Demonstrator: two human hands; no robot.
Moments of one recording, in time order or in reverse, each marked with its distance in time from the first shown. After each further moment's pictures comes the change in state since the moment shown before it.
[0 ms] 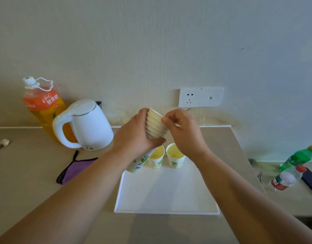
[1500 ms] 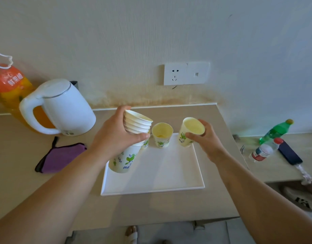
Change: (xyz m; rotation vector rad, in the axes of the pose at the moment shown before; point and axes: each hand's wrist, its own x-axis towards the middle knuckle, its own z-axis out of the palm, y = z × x) left_hand -0.020 -0.027 0.027 -0.252 -0.154 -0.115; right_hand -0.059 0.156 -0.070 0.199 0.092 0.653
